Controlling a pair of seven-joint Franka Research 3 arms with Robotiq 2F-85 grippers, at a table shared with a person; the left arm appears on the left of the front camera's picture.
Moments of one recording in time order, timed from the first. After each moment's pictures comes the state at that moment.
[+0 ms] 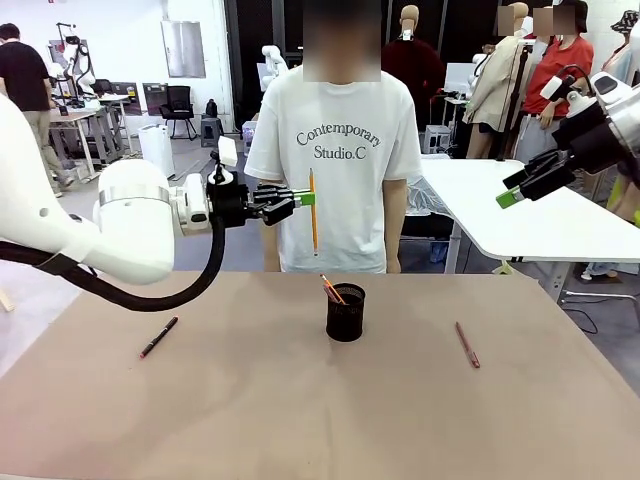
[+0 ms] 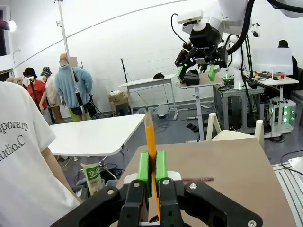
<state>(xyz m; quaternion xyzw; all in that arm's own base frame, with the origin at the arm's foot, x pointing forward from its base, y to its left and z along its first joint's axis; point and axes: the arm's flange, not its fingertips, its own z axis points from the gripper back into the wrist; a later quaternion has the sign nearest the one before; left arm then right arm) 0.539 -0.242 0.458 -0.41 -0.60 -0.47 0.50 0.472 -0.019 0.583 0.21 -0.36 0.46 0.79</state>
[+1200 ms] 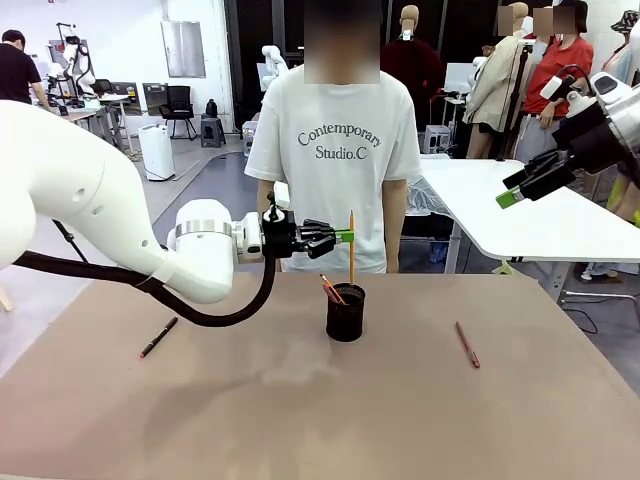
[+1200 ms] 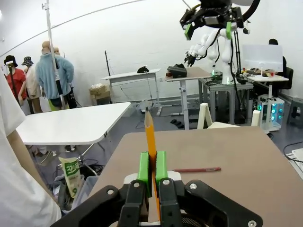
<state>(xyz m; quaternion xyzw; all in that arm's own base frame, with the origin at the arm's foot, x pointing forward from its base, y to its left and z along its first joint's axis) 0.615 -0.318 0.359 -0.45 -0.56 -0.49 0.50 0.472 -0.019 0.583 0.21 -0.36 0.46 0.79</state>
